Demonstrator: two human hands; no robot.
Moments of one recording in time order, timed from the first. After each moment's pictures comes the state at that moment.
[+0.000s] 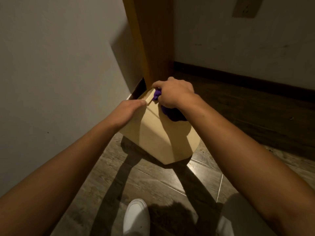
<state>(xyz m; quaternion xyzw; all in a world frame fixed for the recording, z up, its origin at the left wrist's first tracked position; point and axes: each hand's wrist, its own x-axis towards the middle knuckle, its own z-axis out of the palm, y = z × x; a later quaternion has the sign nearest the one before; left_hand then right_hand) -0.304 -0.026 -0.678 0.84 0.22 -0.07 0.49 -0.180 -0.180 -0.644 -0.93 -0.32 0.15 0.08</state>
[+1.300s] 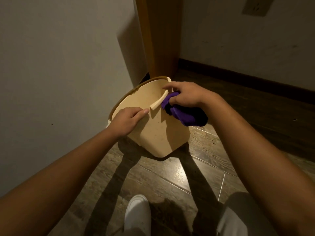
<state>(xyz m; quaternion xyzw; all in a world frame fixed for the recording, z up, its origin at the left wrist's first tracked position) -0.337 -0.012 -0.710 0.92 0.15 -0.04 0.37 -0.168 -0.204 -0.671 -0.85 -0.29 0.32 0.30</state>
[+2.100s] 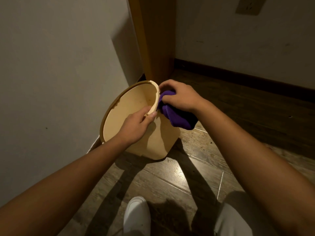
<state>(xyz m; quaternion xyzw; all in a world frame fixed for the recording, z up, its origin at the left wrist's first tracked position) -0.332 -0.049 -0.724 0.90 0.13 0.00 0.42 -0.180 -0.202 -0.686 -0.84 -0.26 0.25 0.41</state>
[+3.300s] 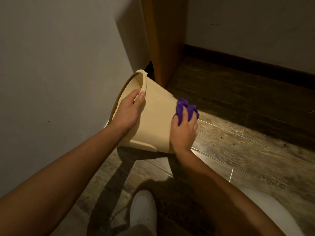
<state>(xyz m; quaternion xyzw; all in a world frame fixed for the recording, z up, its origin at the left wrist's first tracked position) -0.324 -0.012 -0.721 0.81 0.23 0.05 0.54 -0.277 -0.174 -0.860 -0.92 0.02 0.02 0.39</state>
